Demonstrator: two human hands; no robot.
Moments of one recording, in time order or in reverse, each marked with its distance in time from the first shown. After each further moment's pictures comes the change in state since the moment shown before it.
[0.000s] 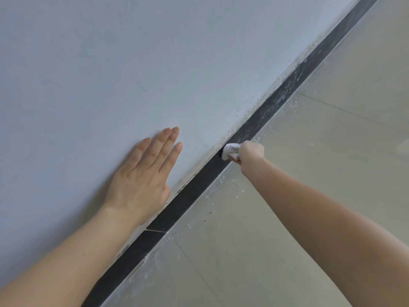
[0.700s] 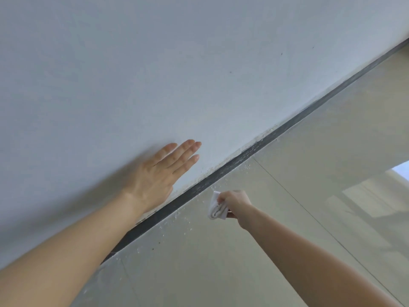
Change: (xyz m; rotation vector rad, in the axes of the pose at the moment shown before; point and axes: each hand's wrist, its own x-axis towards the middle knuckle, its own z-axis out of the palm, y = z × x) left_hand 0.115 -0.030 -0.063 -0.030 0.118 -0.007; right_hand -0.044 -0.047 -0.120 -0.106 -0.159 -0.006
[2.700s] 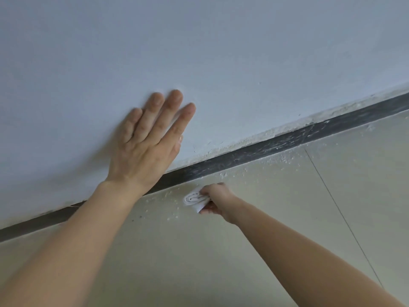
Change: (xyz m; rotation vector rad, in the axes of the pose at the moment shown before) left_hand 0.078 0.098 0.055 0.060 -0.015 -0.493; right_hand 0.181 0.042 0.023 -0.143 -0.708 0.124
